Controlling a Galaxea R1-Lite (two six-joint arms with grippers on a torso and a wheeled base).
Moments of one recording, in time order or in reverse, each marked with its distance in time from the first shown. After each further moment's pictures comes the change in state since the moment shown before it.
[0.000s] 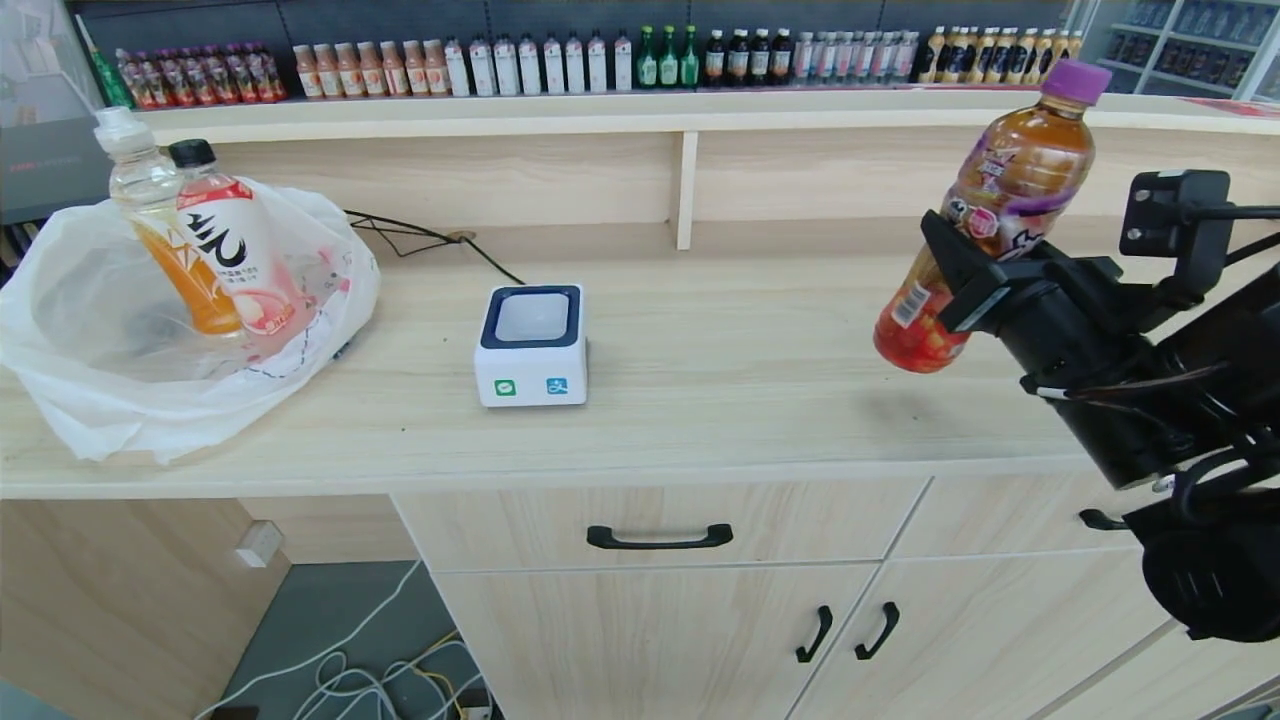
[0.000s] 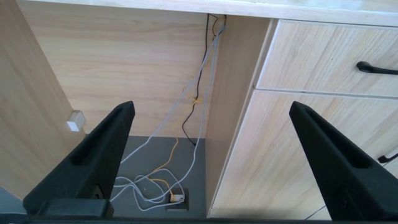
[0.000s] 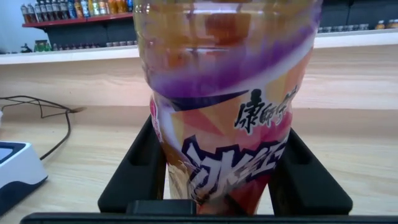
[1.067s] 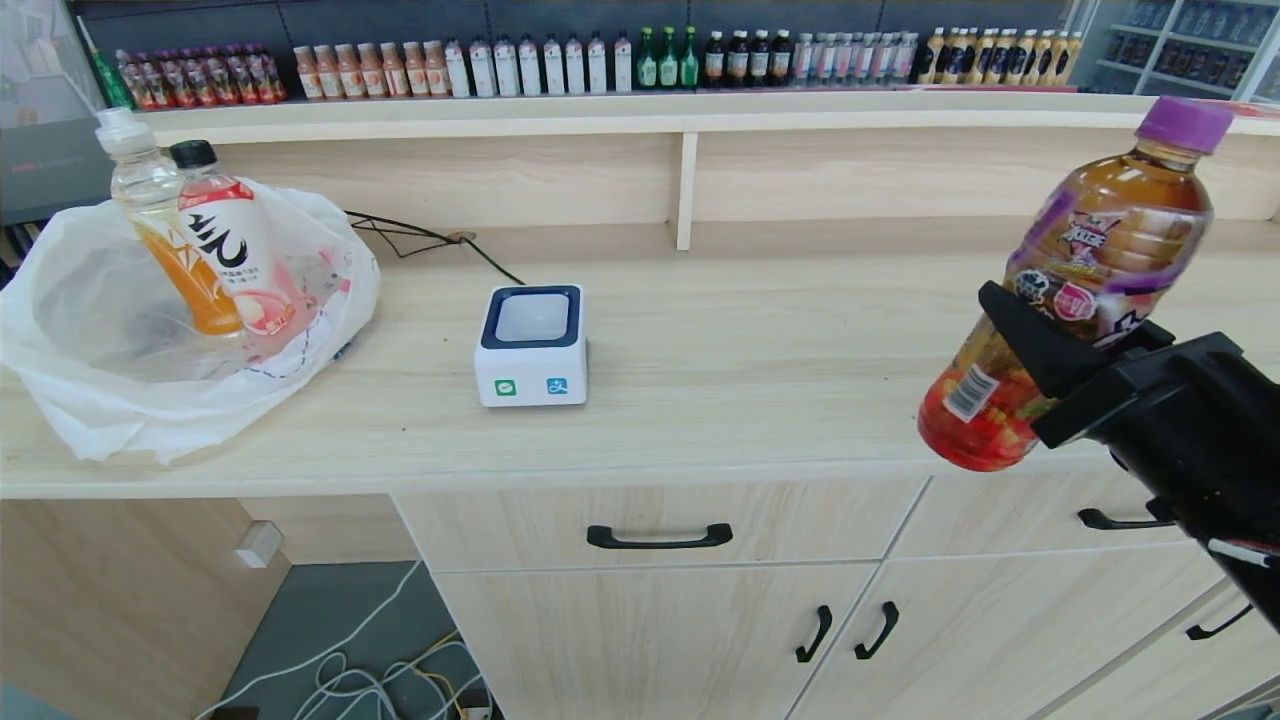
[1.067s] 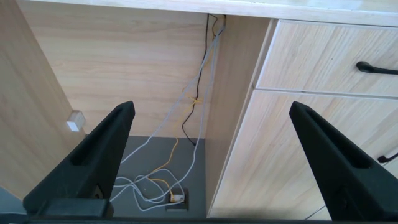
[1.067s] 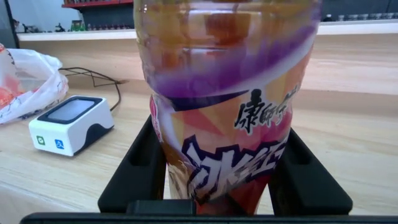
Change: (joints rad) left arm 0.000 0.000 0.000 0.000 0.000 0.000; right arm 0.106 -0.267 0.343 0.000 0.009 -0.022
